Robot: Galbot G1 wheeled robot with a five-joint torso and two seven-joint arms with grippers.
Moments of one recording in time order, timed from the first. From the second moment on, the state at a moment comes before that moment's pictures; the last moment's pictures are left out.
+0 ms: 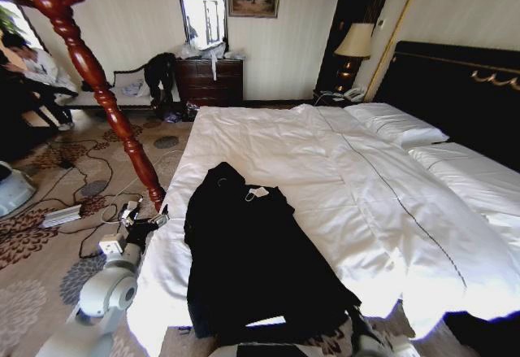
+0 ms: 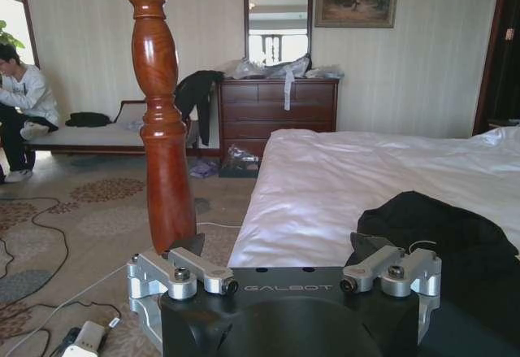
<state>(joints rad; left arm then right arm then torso) 1.50 -1.06 -0.69 -2.16 -0.58 0.30 -0.28 -2.06 1.31 0.45 2.33 0.99 0.22 0.88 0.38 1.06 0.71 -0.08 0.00</state>
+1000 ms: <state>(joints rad) 1.51 -1.05 -0.68 -2.12 -0.56 0.31 -0.29 -1.93 1.11 0.60 2.49 0.79 0.08 1.03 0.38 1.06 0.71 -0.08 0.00</state>
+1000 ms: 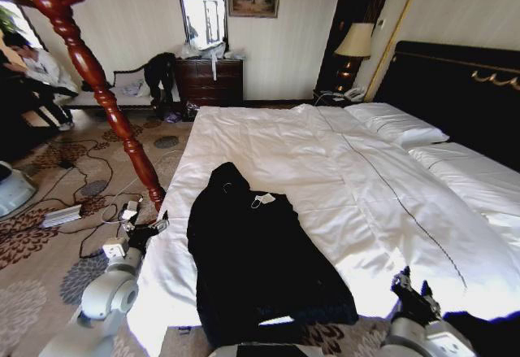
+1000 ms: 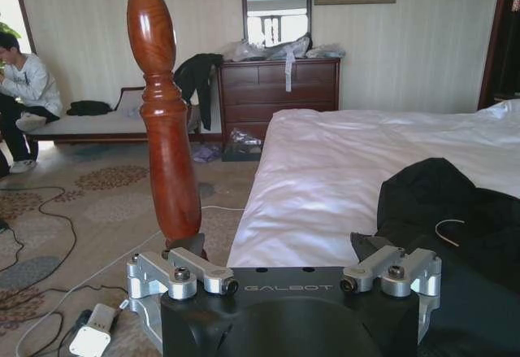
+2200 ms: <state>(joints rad) 1.53 -1.08 -0.69 -2.14 -0.56 0.29 -0.30 -0.46 1.37 -0.35 1.53 1.57 -0.18 0.71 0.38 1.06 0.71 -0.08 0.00</state>
